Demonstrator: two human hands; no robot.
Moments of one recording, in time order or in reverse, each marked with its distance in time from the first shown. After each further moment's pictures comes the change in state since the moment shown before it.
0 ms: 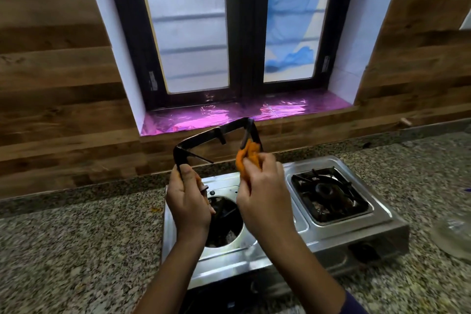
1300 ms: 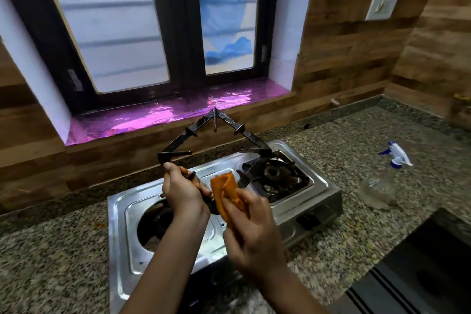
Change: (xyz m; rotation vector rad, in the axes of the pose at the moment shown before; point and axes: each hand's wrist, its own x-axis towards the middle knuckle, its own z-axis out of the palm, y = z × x) left_hand -0.027 -0.013 0.084 -0.346 -0.001 -0.605; right_hand -0.088 0.064 -0.029 -0.028 0.083 -0.121
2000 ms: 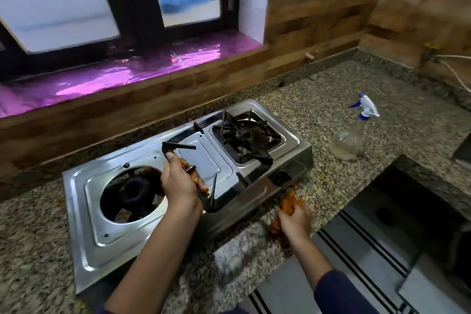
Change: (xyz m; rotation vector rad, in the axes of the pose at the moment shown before) left_hand -0.028 -0.074 -0.012 0.266 -0.152 -0.169; right_hand -0.128 0.175 -0.002 0.031 -0.120 1.461
